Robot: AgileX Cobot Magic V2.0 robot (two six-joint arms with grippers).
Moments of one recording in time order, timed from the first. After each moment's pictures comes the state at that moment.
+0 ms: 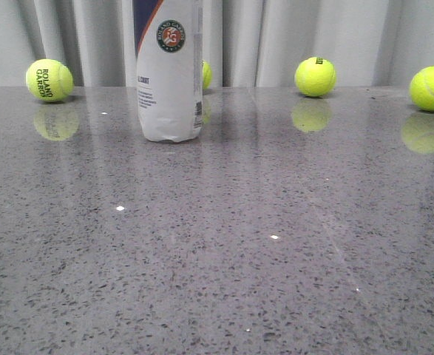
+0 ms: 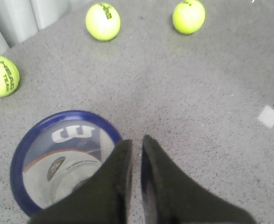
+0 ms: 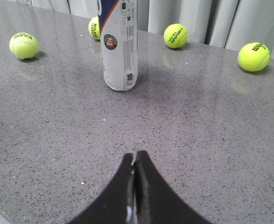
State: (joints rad) left arm -0.47 1.78 -2.15 -0.30 1.20 0.23; right arm 0.64 0.24 -0.59 0.00 0.67 0.11
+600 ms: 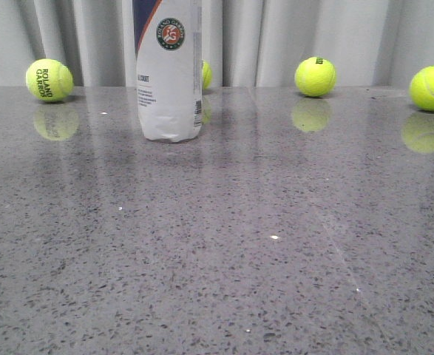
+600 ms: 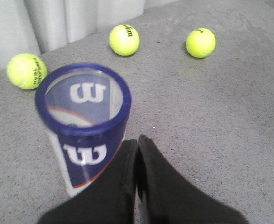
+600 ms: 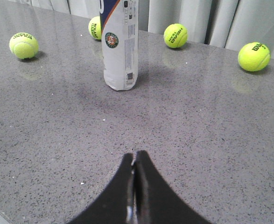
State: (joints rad) left arm -0.47 1.39 -1.52 -0.31 0.75 0.23; right arm 0.64 0.24 -0.59 0.00 0.67 0.11
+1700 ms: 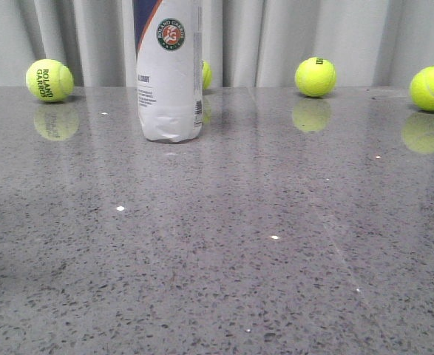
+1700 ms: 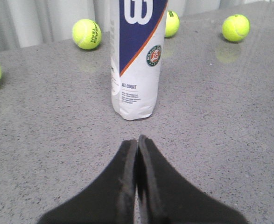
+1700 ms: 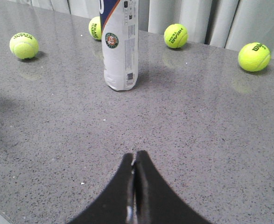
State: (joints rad) left arm -0.47 0.68 -0.56 -0.26 0.27 0.23; right arm 0.64 0.24 -0.59 0.00 0.67 0.11
